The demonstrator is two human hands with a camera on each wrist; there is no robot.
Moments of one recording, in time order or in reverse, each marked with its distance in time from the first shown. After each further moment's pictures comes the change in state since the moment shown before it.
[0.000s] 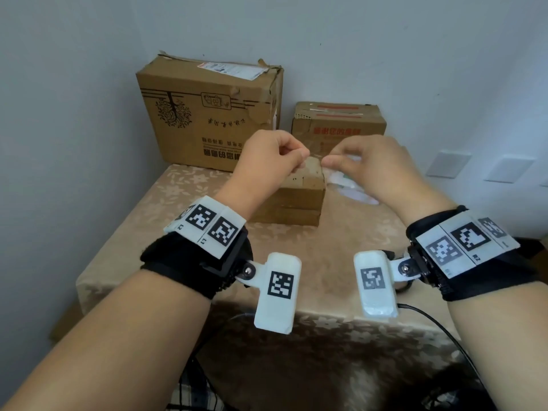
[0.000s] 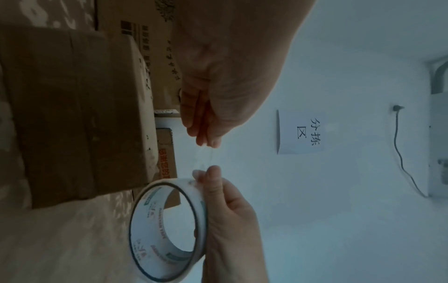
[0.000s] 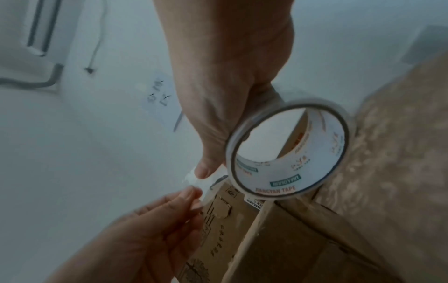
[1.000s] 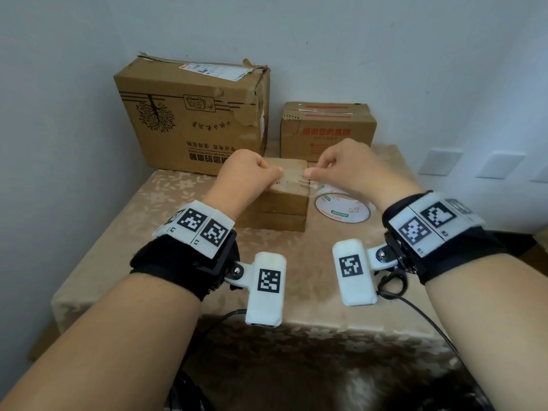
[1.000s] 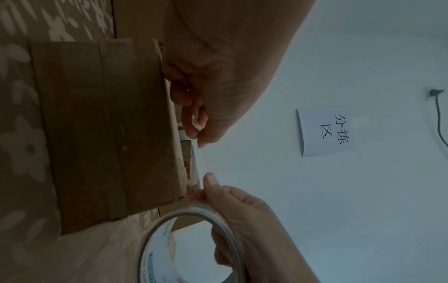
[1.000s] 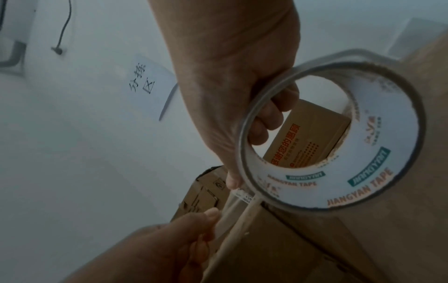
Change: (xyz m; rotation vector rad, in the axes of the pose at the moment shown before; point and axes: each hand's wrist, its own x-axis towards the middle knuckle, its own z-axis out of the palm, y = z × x) left_hand 0.015 -0.026 0.007 0.257 -0.052 -0.287; right_hand 0.026 0.005 0.015 0.028 -0.187 0.110
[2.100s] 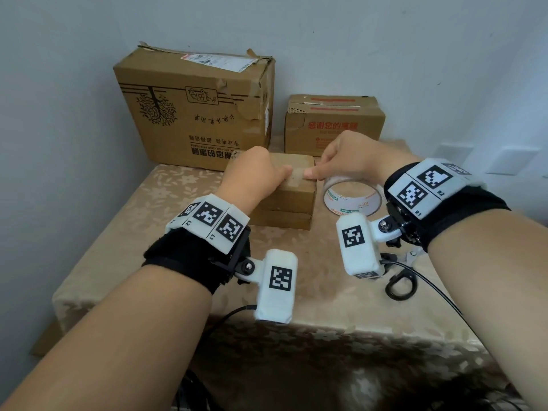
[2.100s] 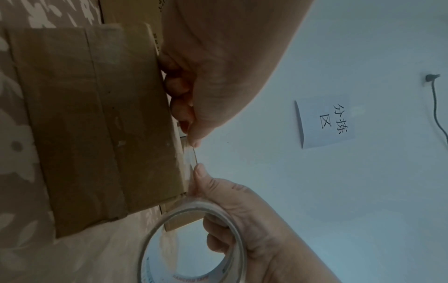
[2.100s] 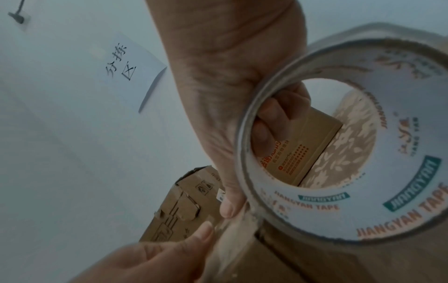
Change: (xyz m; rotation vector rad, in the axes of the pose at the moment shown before) left_hand 0.018 -0.003 0.012 0.349 -0.058 0.018; right_hand 0.030 0.004 -0.001 0.012 -0.180 -0.018
